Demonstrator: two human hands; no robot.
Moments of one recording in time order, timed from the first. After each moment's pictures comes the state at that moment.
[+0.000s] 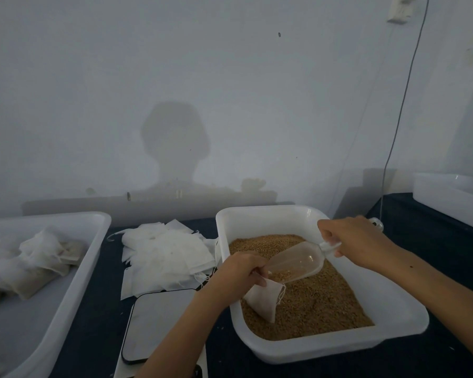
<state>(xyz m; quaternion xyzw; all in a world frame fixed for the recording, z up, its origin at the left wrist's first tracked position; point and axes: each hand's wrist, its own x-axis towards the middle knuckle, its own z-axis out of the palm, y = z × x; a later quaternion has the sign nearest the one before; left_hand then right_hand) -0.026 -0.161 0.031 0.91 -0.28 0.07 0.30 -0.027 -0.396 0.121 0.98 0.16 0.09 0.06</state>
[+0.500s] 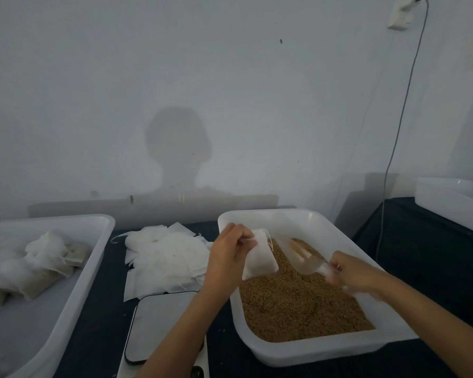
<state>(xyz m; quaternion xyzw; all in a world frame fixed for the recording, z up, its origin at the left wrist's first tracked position) -0.036 -0.156 0.047 0.80 -0.18 0.32 0.48 -0.020 -0.409 0.071 0.96 0.01 -0.13 -0.24</state>
